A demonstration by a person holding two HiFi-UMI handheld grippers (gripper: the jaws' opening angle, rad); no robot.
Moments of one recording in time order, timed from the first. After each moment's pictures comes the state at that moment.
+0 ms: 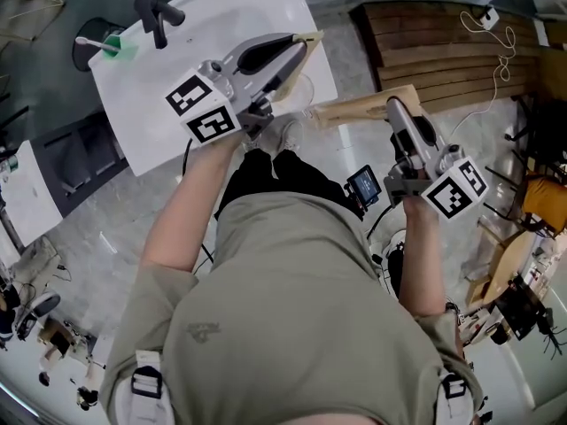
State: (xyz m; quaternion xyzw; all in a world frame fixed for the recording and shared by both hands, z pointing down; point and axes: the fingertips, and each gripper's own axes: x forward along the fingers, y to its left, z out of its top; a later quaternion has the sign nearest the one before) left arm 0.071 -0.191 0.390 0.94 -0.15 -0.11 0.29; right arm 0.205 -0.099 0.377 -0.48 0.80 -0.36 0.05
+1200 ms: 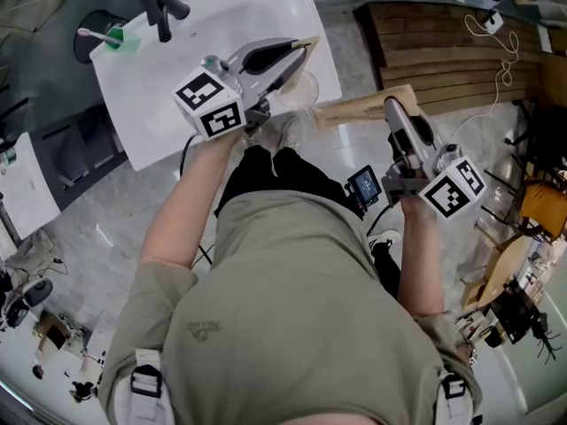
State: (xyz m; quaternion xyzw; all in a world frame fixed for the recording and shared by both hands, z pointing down) left arm 0.073 -0.187 0.429 0.95 -0.17 -0.05 0.28; right arm 0.200 -0.101 0.380 -0.46 0.80 -0.37 0.05
